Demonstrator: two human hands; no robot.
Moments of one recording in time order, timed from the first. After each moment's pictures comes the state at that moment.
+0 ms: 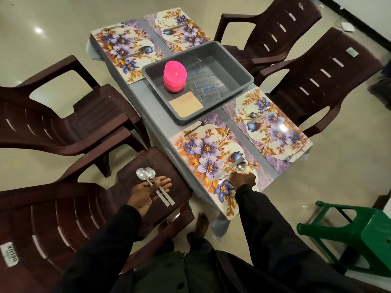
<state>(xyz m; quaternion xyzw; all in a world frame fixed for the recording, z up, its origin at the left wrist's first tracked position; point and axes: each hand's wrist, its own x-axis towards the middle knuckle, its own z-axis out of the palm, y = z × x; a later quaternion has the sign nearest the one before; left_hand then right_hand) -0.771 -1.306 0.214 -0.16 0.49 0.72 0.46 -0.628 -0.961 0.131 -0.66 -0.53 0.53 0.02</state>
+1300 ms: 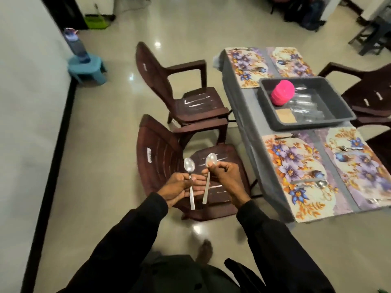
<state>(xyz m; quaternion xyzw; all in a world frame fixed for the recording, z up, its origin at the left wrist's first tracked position) -0.651 -1.580 0.303 -0.07 0.49 0.76 0.42 -0.641 -1.391 0.322 -0.16 -0.70 0.69 -0.09</state>
